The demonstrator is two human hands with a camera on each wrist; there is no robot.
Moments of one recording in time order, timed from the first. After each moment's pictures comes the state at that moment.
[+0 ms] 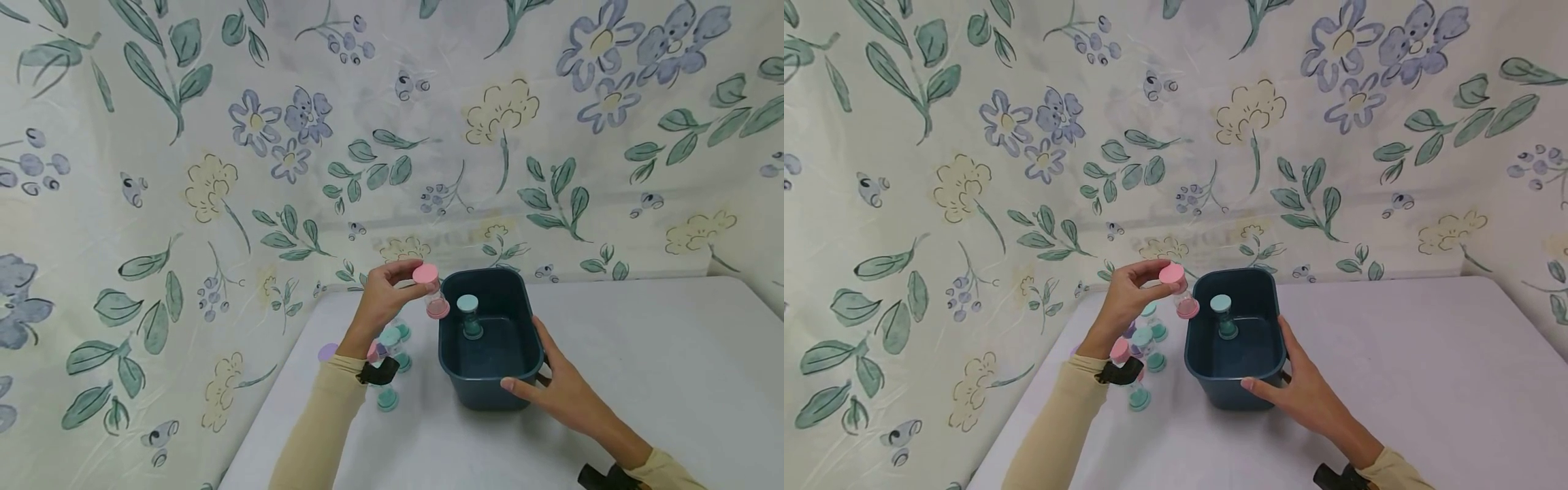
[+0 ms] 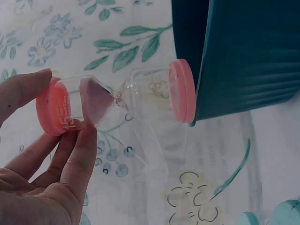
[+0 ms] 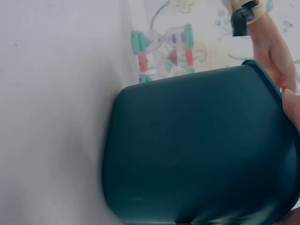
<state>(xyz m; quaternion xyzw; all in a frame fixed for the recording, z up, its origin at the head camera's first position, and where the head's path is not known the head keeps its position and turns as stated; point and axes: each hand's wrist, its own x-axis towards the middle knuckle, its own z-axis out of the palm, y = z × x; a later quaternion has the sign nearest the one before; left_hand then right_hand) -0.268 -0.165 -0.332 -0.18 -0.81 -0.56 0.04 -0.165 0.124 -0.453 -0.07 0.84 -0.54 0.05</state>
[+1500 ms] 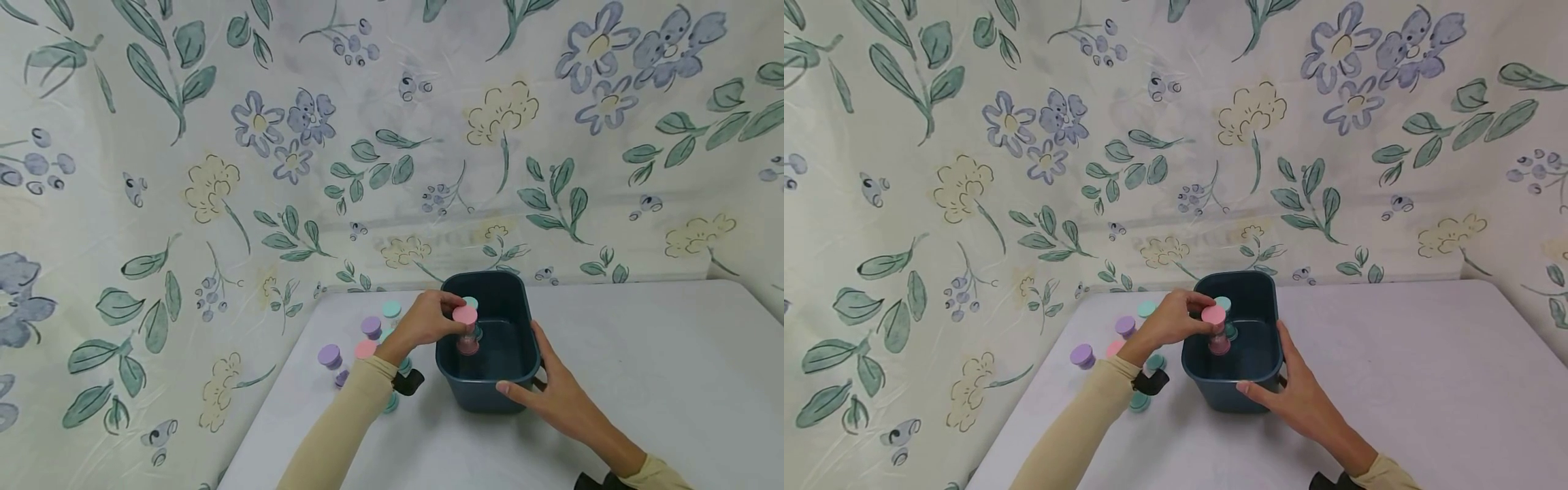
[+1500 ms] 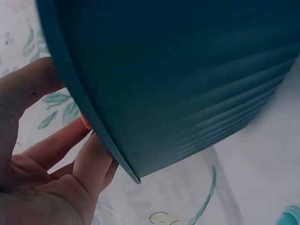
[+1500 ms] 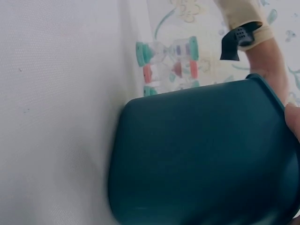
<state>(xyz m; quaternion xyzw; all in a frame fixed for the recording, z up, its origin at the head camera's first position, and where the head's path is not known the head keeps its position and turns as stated) -0.264 -0.121 -0.363 -0.20 -0.92 -0.34 -0.08 -0.152 0.108 -0.450 -0.05 0.84 -0.54 0.05</state>
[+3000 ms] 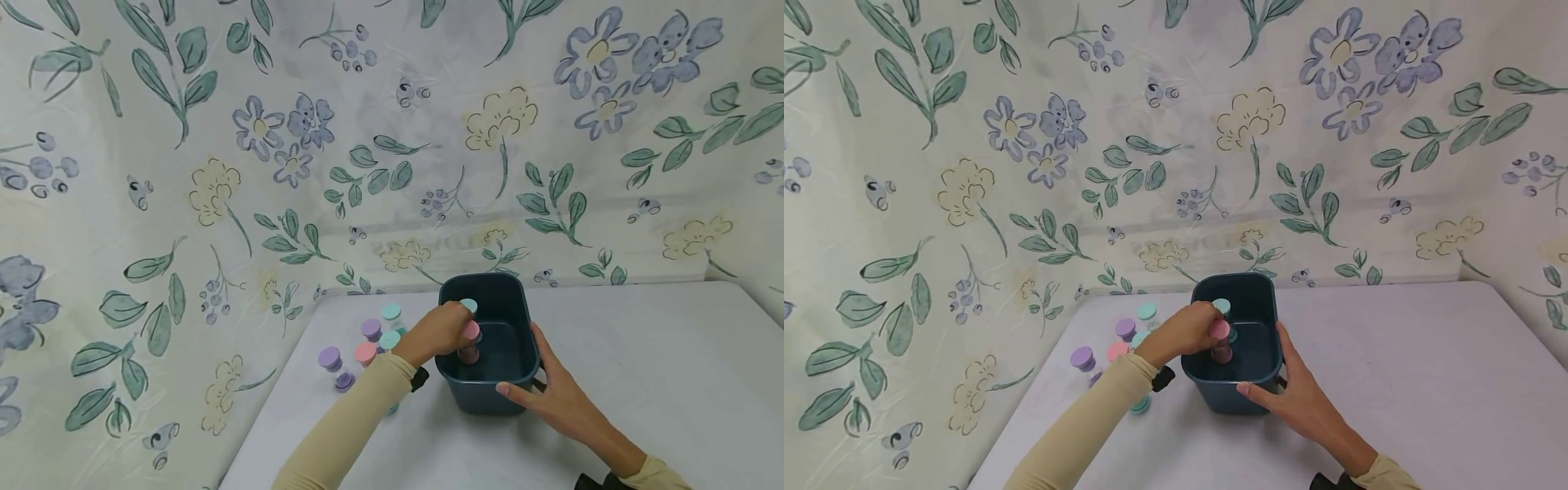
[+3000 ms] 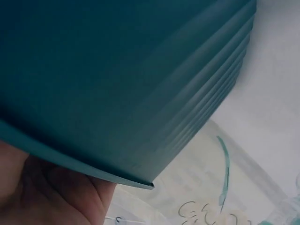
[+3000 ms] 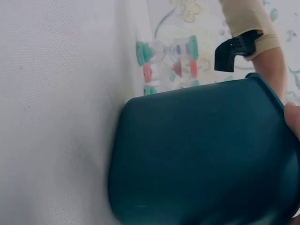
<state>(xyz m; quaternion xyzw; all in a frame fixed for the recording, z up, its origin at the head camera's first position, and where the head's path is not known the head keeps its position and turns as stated) -0.268 -0.087 -0.374 -0.26 -0.96 -0.05 -0.06 -0.161 0.118 -0.452 -0.06 0.83 -0.55 0.06</state>
